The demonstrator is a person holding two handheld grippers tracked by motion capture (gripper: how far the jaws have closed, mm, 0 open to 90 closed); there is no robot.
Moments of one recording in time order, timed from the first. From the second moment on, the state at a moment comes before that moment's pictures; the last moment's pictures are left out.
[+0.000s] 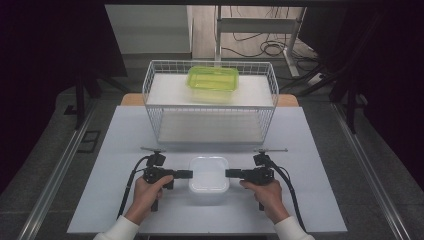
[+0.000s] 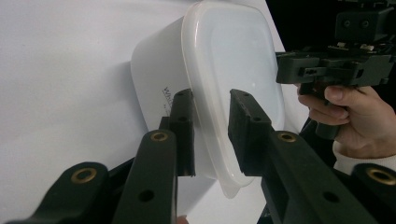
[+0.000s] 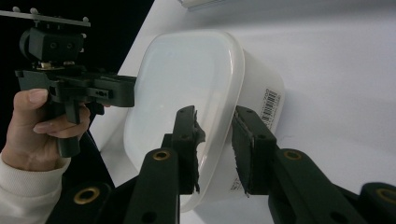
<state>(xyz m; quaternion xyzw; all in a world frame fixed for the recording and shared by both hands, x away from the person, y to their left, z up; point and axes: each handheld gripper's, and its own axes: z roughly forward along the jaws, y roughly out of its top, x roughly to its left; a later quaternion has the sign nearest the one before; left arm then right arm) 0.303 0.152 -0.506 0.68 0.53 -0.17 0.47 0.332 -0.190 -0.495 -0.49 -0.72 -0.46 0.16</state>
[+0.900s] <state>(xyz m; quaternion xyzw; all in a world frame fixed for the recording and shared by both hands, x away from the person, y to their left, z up) 0.292 0.153 -0.494 0.69 0.50 -0.12 0.51 0.325 -0.193 -0.481 -0.45 -0.74 -0.49 0.11</state>
